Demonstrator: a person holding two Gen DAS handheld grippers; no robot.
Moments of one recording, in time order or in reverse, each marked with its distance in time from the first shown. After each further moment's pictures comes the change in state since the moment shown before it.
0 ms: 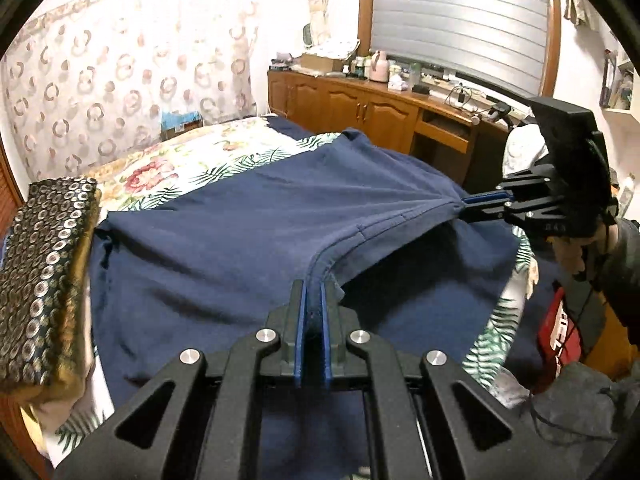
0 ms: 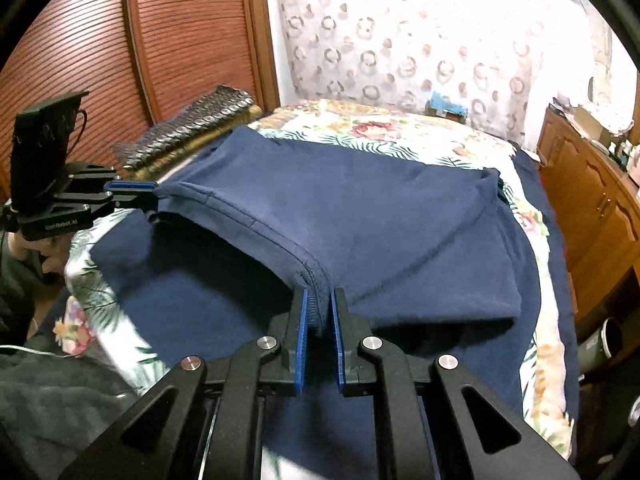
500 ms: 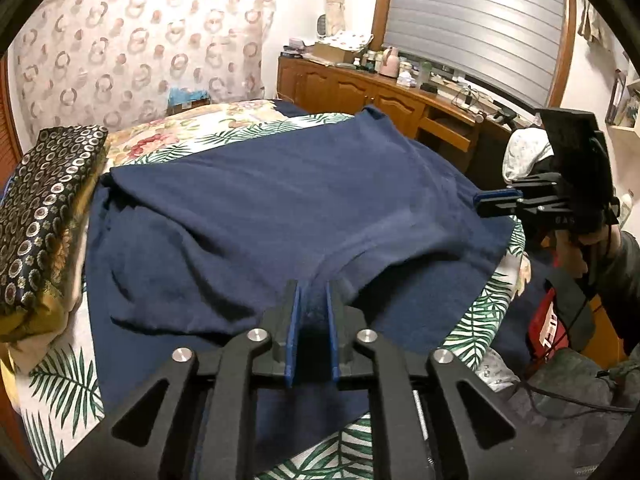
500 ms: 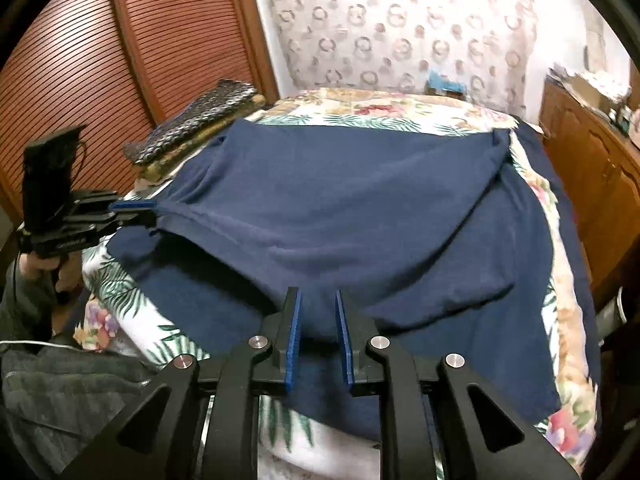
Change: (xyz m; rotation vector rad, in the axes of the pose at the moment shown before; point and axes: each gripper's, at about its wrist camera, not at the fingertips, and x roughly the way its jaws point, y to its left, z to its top) left arm -0.002 0.007 -0.036 -0.090 0.033 -0.016; right arm 0.007 -0.003 -0.018 0.078 0.039 0.034
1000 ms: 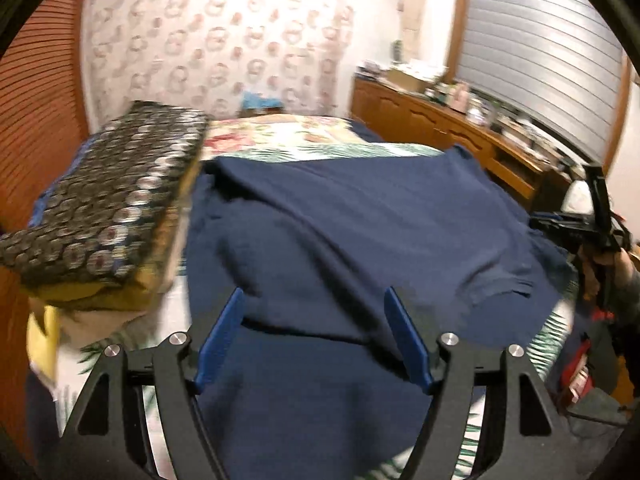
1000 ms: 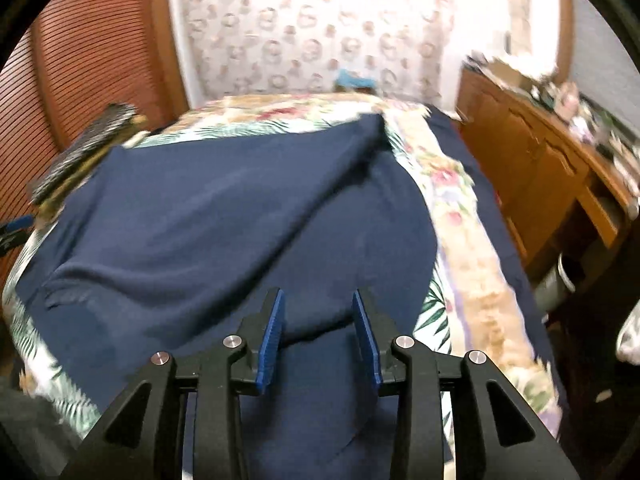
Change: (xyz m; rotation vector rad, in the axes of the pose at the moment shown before) left arm -0.019 0.072 -0.013 -0.170 -0.088 0.225; right arm 0.041 -0.078 0.010 0.136 -0.009 -0.285
